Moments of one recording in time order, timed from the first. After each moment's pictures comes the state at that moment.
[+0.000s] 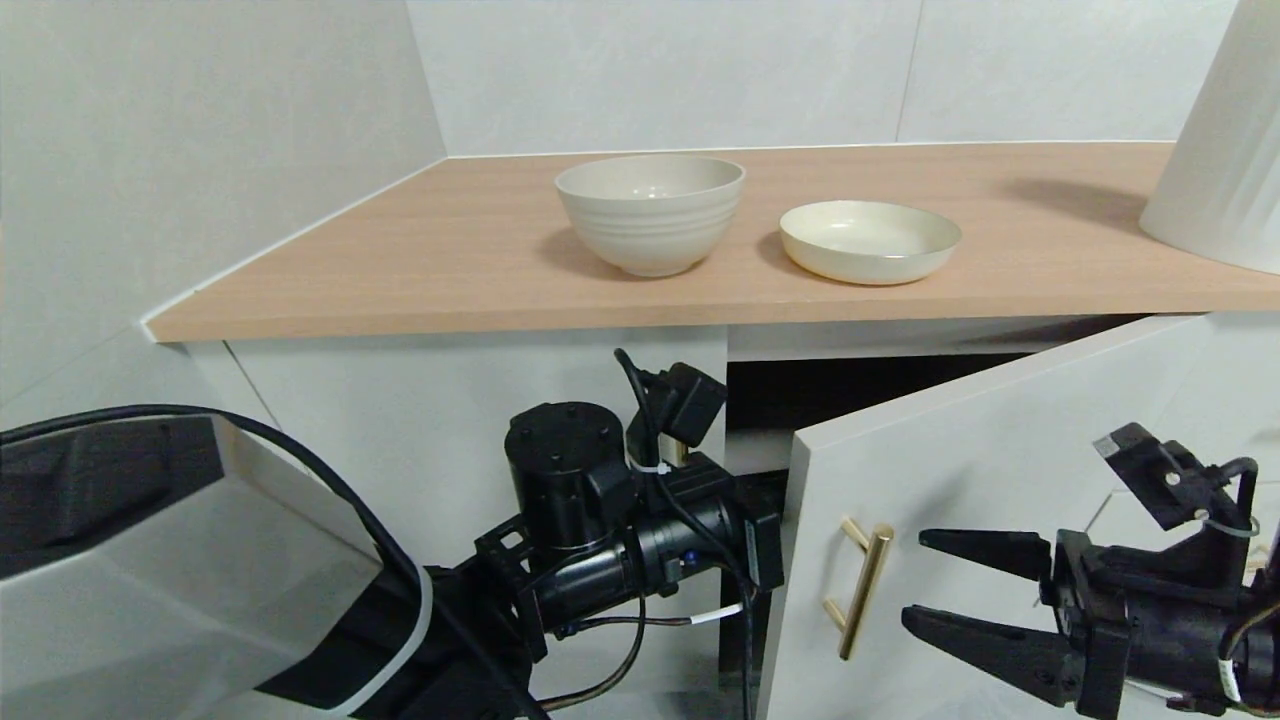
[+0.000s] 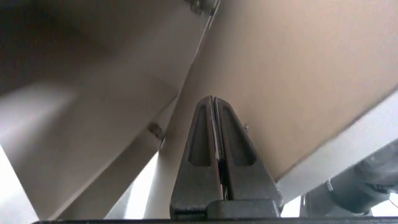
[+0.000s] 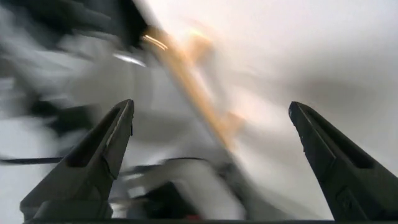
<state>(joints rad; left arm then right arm) -0.80 2.05 -0.80 -1.24 -0.37 -0.33 0.43 1.45 -0.22 -1.03 0.58 0.17</state>
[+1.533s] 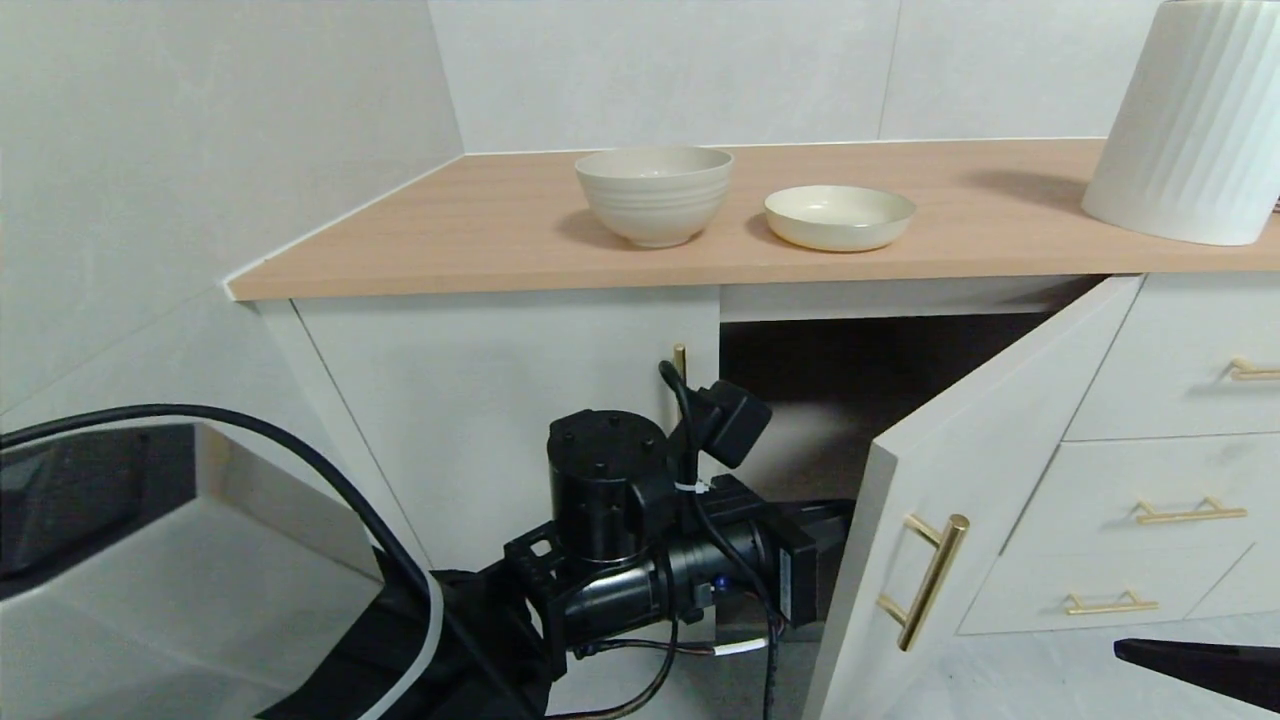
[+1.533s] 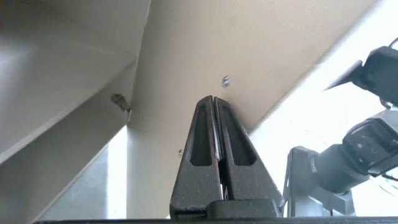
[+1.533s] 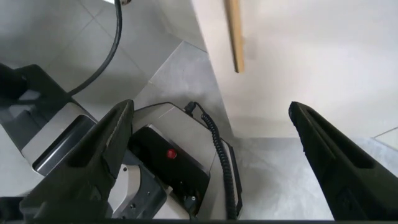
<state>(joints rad) -0.84 2.05 -0.84 -1.11 -0.37 -0.33 0.67 0.90 -0.37 -0.10 0.09 0.15</state>
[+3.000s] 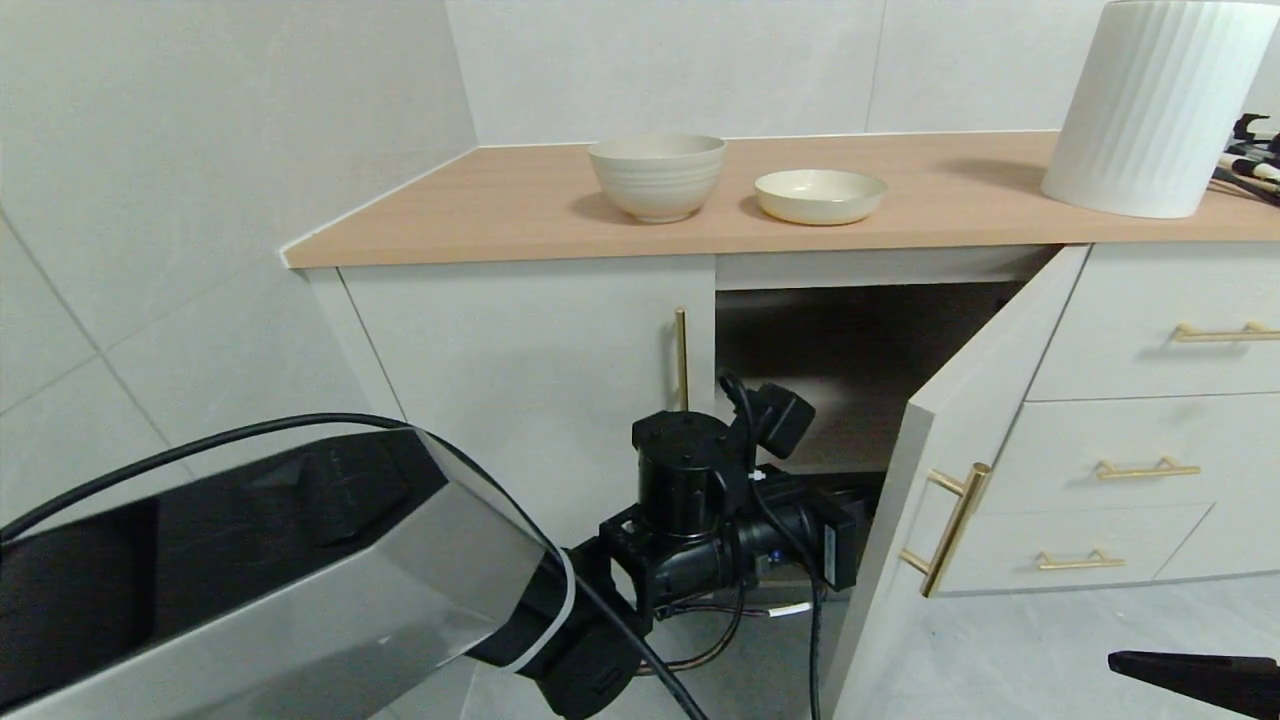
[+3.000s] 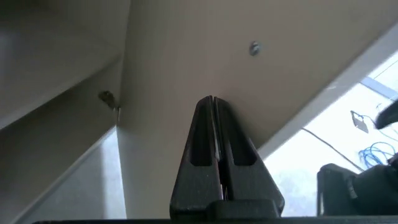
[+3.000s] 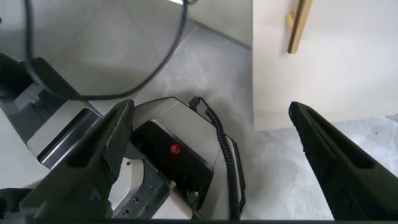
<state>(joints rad) -0.85 2.25 -1.07 -1.11 -0.36 -0.31 0.67 0.90 -0.35 -0.10 0.11 0.15</state>
